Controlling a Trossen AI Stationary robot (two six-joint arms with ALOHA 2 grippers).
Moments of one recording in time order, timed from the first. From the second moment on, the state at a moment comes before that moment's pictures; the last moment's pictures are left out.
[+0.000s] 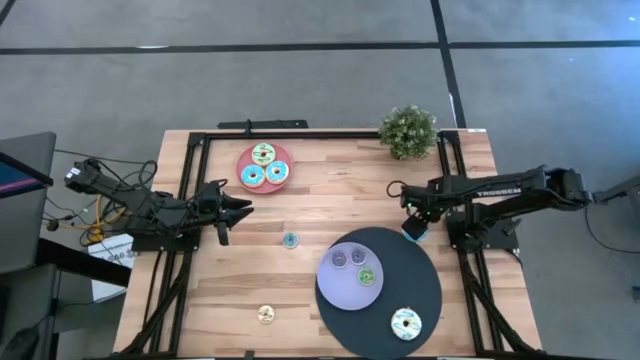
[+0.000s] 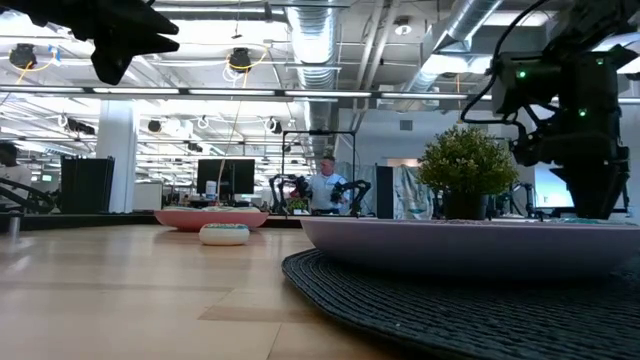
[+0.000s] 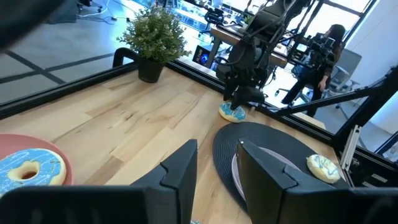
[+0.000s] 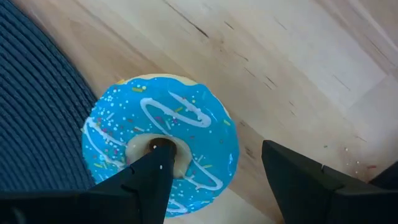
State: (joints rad) left arm -0.41 0.50 0.42 -0.10 -0.70 -0.49; right arm -0.17 1.14 0.53 -0.93 -0.03 0.63
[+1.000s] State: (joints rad) left arm -0.41 0.50 0.42 -0.10 -0.81 -0.43; right arm -0.21 1.19 0.73 -0.42 -0.05 0.81
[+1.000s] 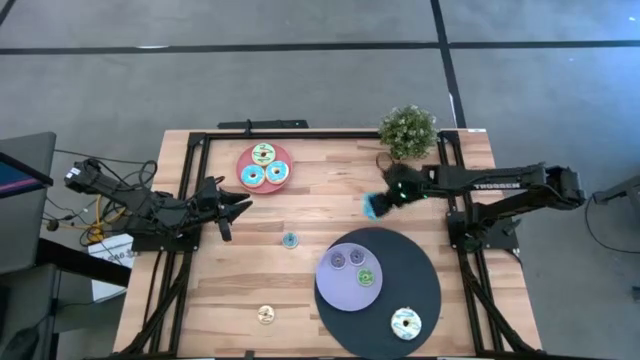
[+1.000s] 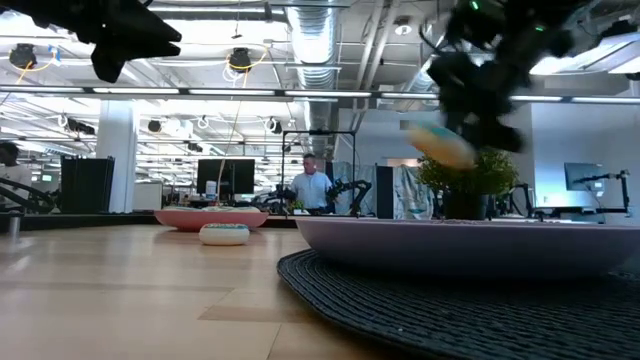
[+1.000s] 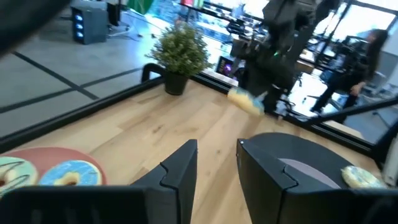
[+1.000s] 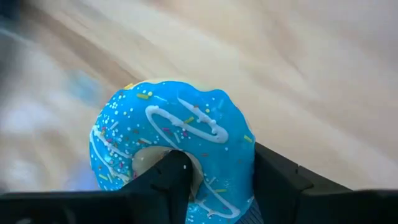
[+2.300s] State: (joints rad) left arm -0.41 0.50 0.42 -0.10 -0.88 -0.46; right arm -0.35 2.54 2.33 -0.63 -0.13 0.46
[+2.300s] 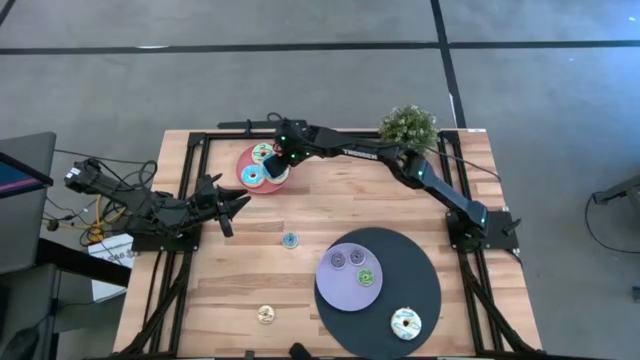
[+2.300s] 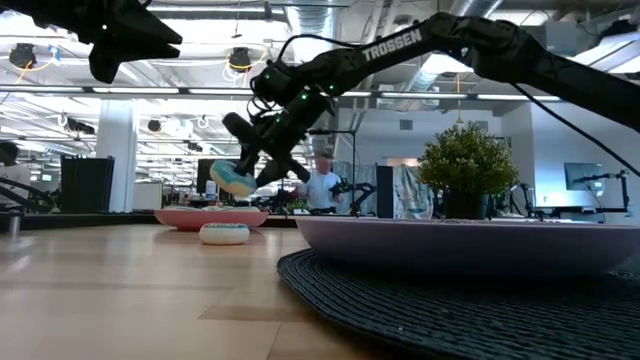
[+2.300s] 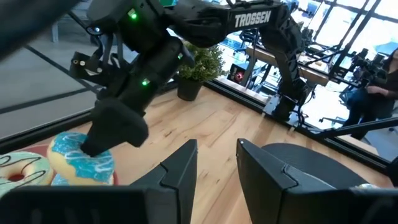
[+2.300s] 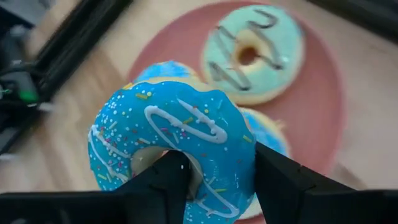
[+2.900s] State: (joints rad) left arm -0.41 0.50 0.42 -0.12 -0.90 -0.43; right arm -0.36 2.54 2.33 -0.65 -0.11 0.46
